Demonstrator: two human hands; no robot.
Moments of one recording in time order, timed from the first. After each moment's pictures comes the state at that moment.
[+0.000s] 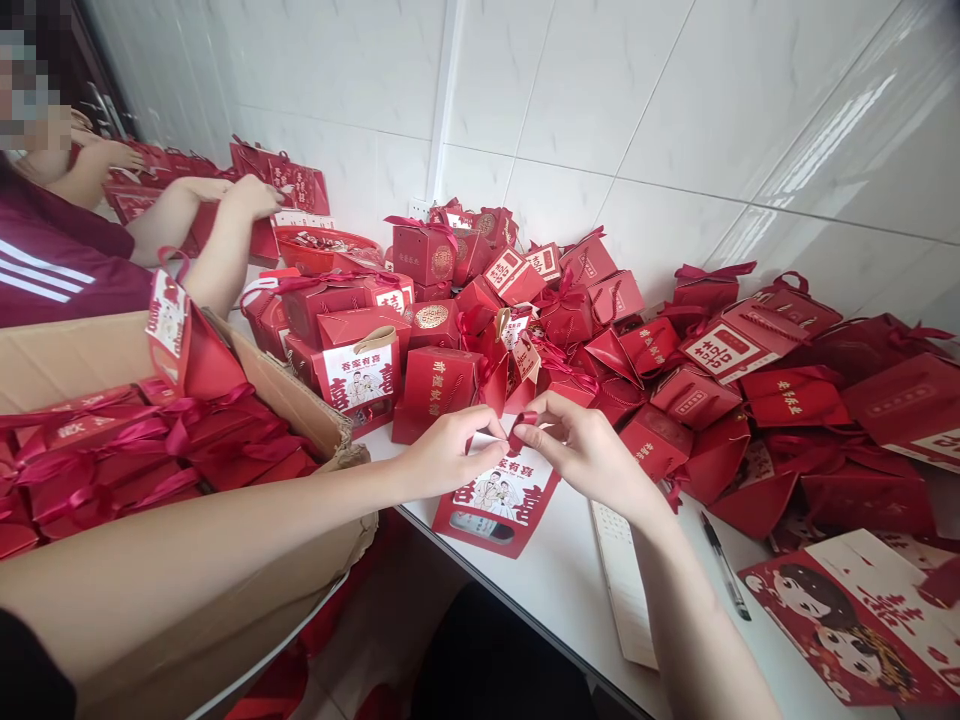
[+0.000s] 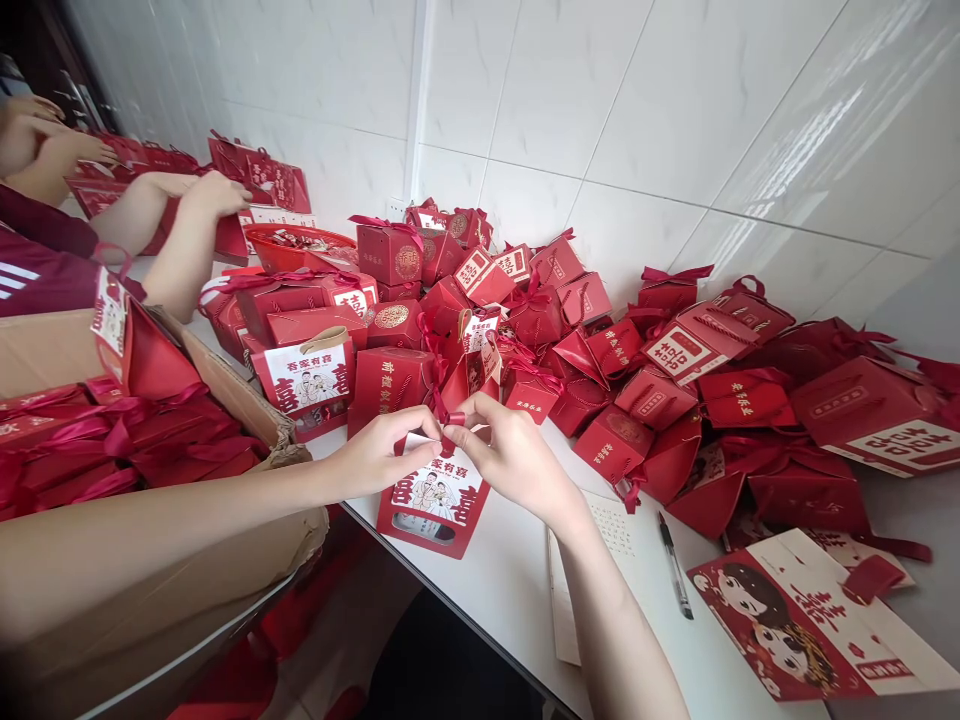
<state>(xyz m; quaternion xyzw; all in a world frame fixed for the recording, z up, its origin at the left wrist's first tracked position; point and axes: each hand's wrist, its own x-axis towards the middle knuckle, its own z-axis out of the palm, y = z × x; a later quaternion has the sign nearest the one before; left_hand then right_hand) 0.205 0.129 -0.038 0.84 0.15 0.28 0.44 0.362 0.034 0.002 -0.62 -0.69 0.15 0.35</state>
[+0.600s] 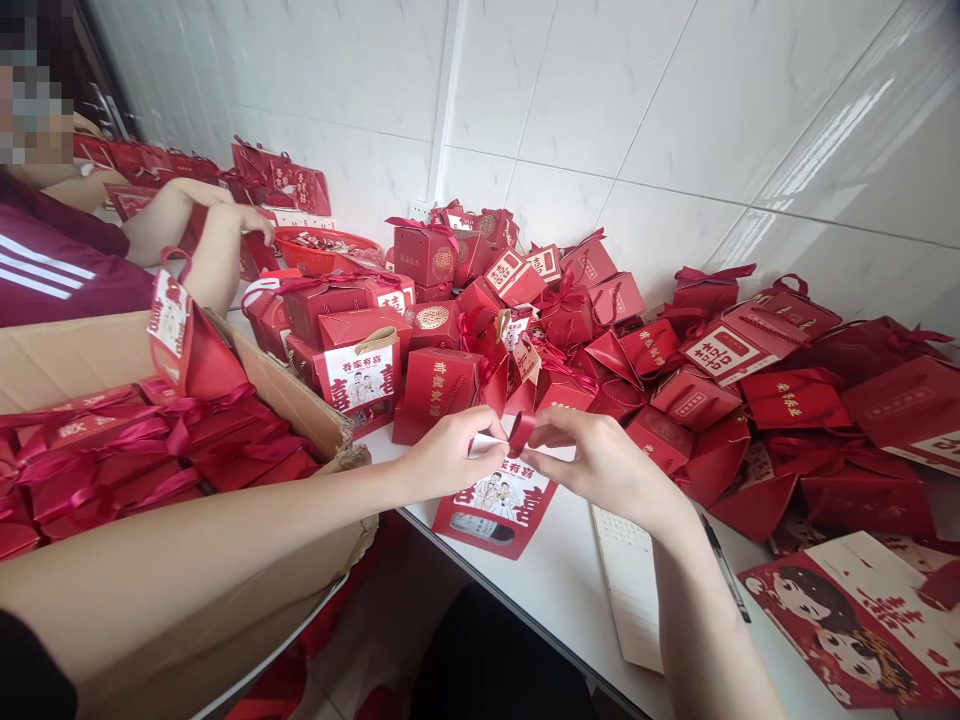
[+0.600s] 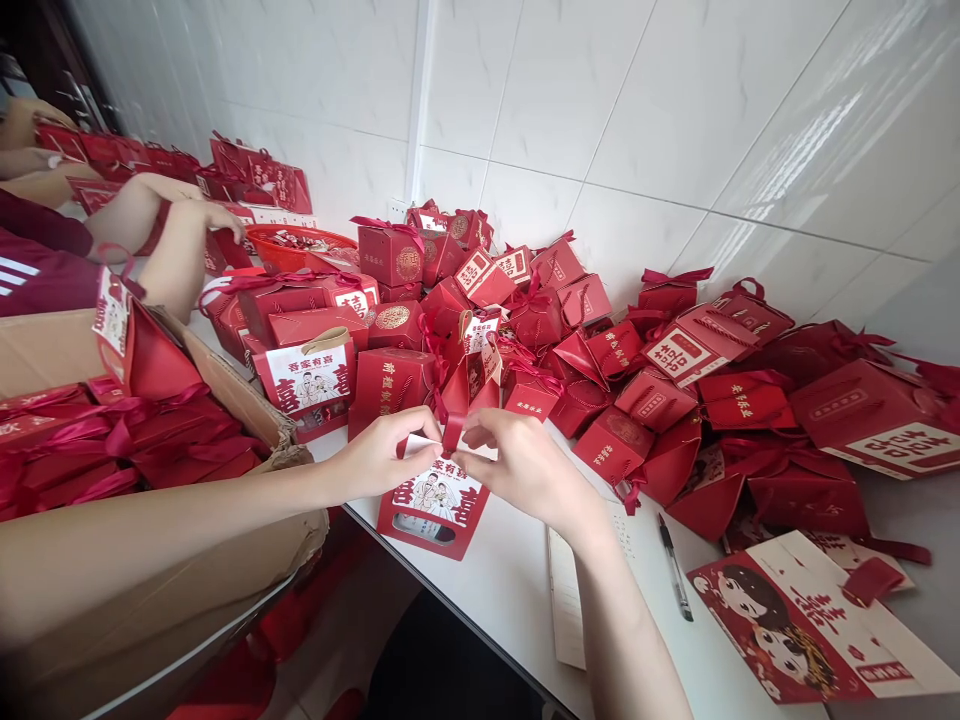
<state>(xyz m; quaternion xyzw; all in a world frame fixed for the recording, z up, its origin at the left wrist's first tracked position) 0.205 0.127 -0.037 0.84 0.15 0.28 0.43 0.367 0.024 0.010 -0.63 -0.72 0.13 0.27</state>
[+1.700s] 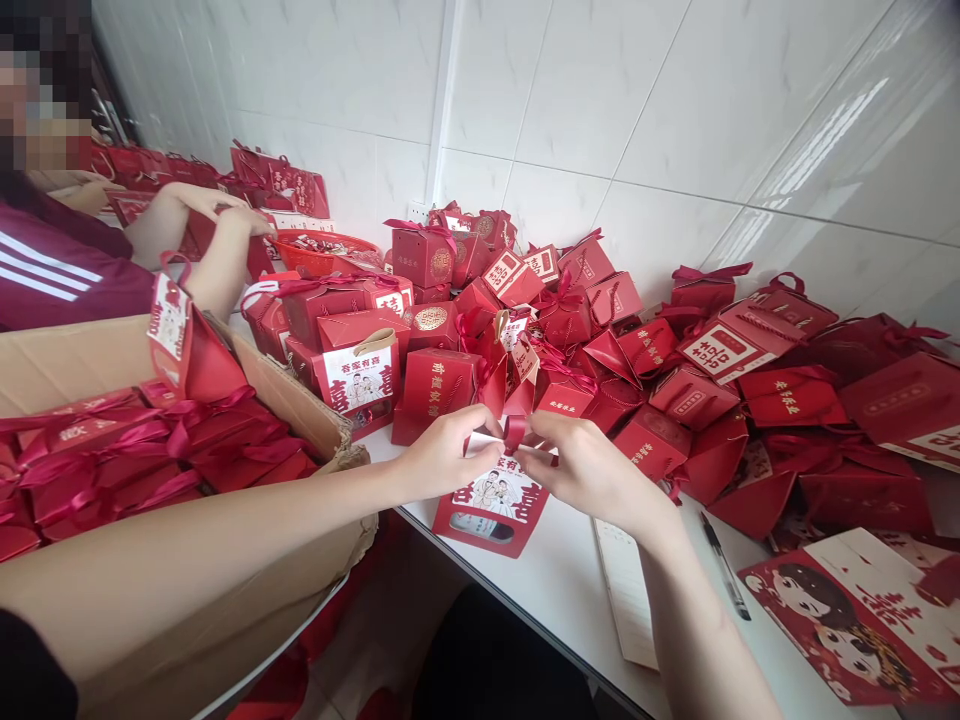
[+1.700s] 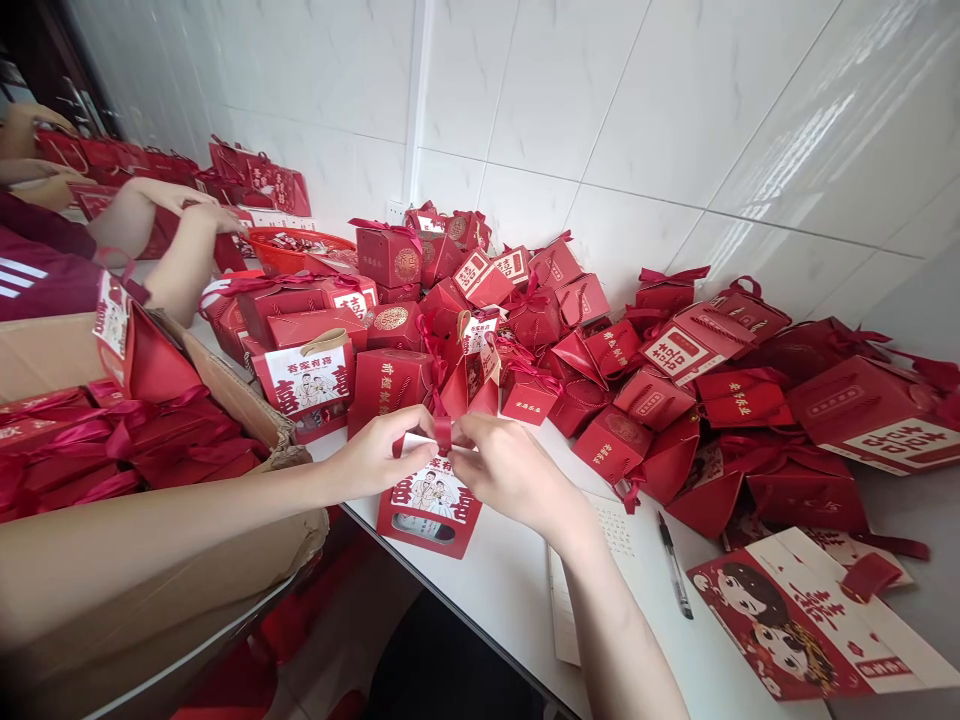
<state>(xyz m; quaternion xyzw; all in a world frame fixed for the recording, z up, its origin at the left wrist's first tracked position) 0.205 0.129 -0.040 0.85 0.15 0.31 0.40 0.360 0.026 0.005 -0.63 -0.75 0.06 0.21</state>
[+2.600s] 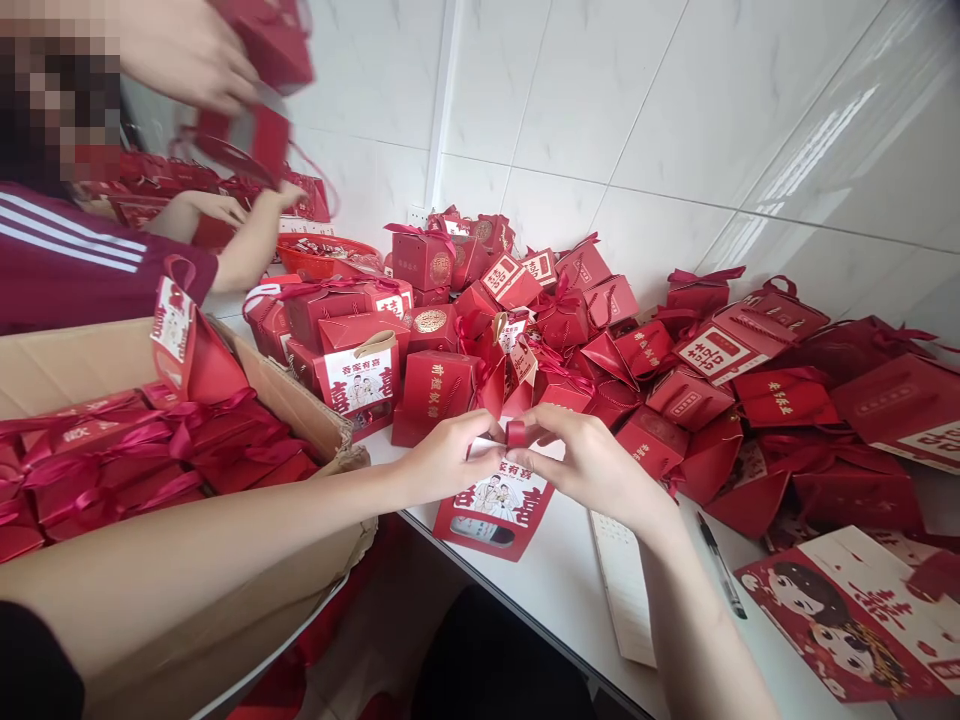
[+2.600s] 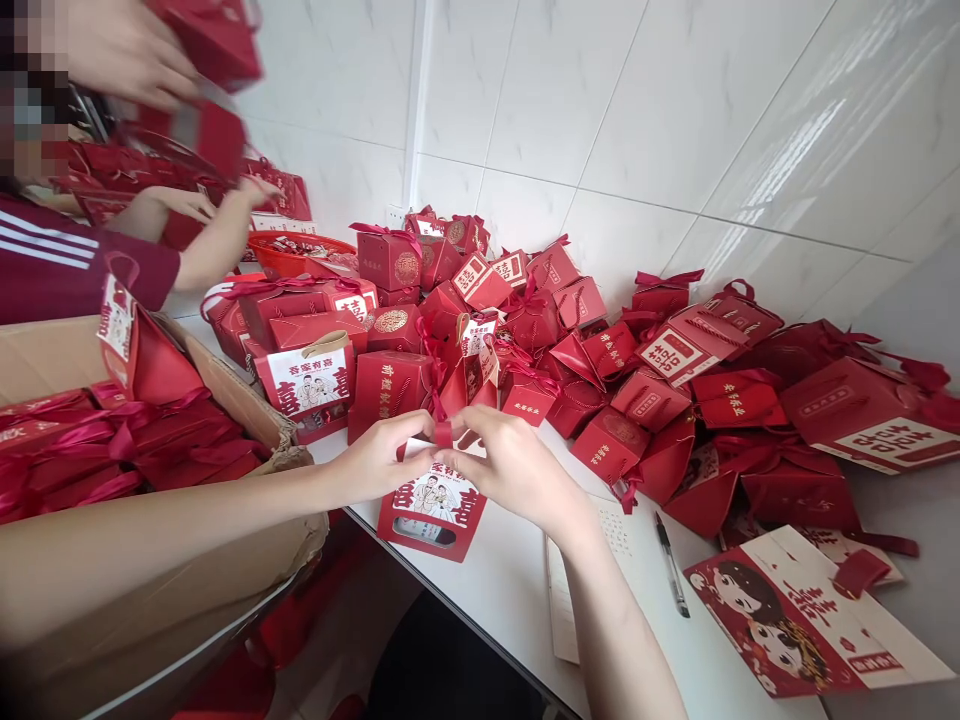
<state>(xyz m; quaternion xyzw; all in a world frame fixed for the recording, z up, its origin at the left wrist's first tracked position) 0.206 0.128 -0.044 0.86 0.13 0.30 0.38 0.361 0.023 0.010 -0.61 -0.75 0.08 0.27</state>
